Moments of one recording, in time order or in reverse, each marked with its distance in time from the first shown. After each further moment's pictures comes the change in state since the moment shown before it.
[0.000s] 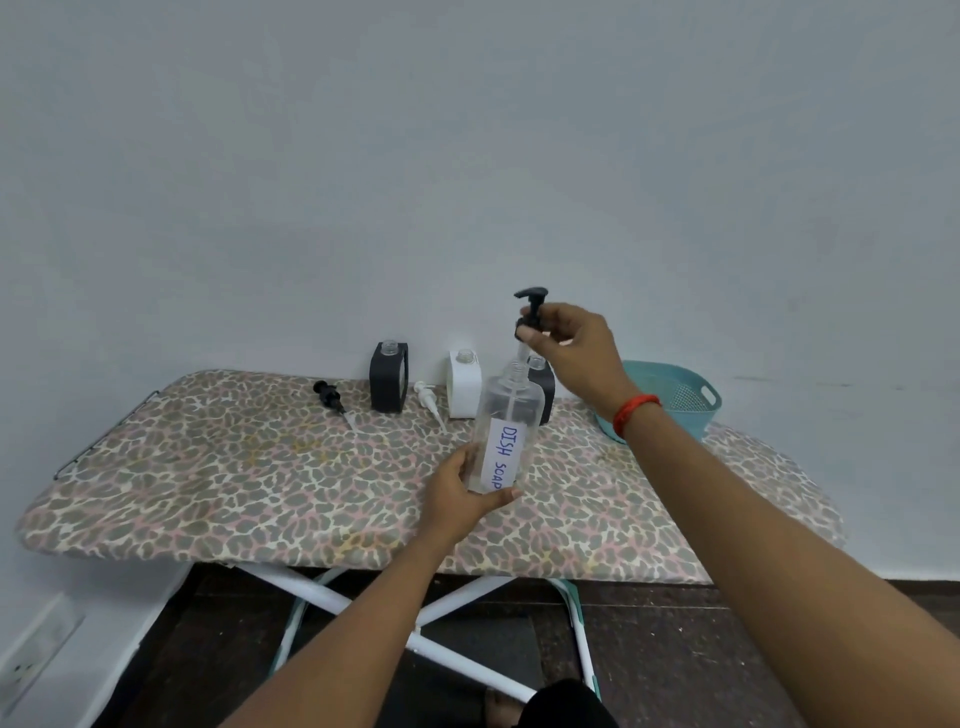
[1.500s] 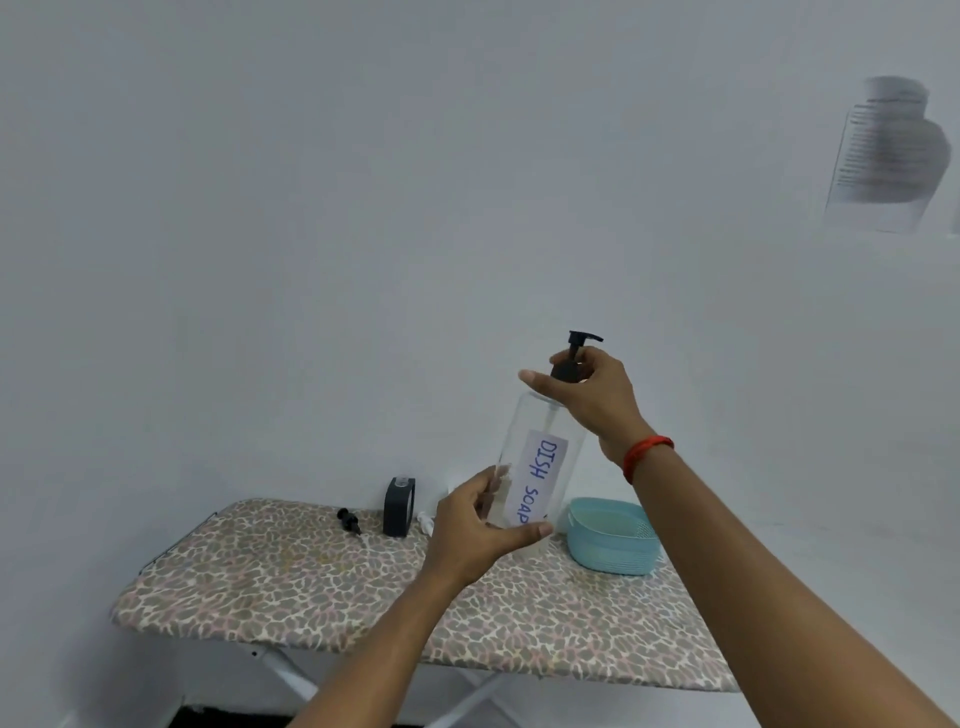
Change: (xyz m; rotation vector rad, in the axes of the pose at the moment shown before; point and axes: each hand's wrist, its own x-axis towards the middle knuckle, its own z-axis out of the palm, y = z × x) left_hand -0.148 0.238 -0.044 -0.091 0.057 0.439; right_hand -0.098 -0.220 -0.113 0.078 0.141 -0.022
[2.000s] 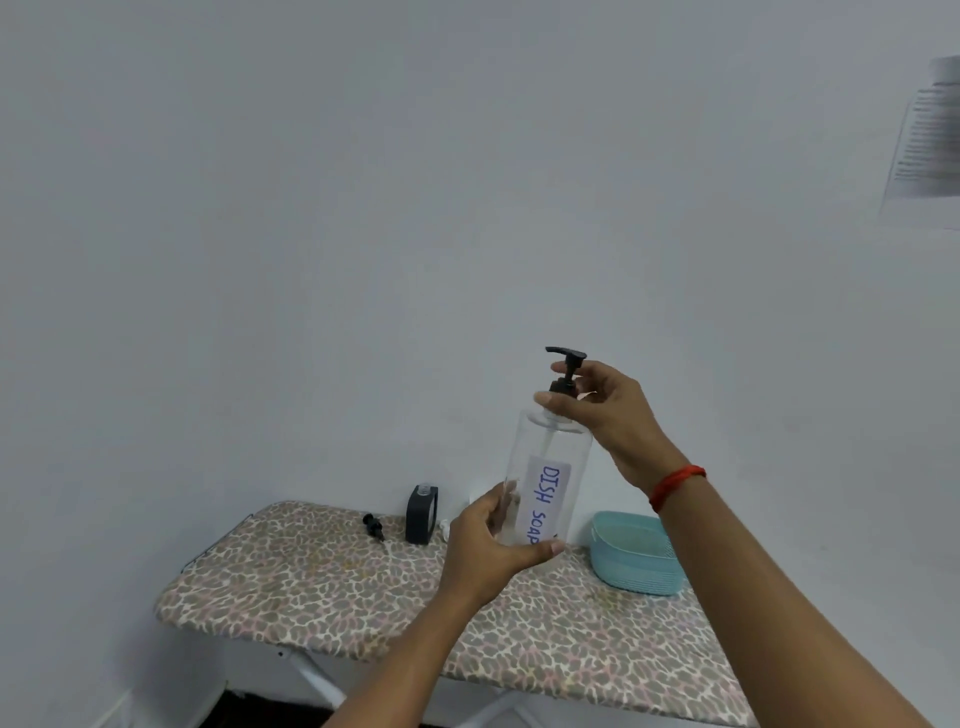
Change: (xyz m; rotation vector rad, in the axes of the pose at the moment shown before) left_hand 0.009 0.006 0.014 0.017 0.075 -0.105; right_hand 0.016 0.004 -0.017 0.265 -0.191 -0.048
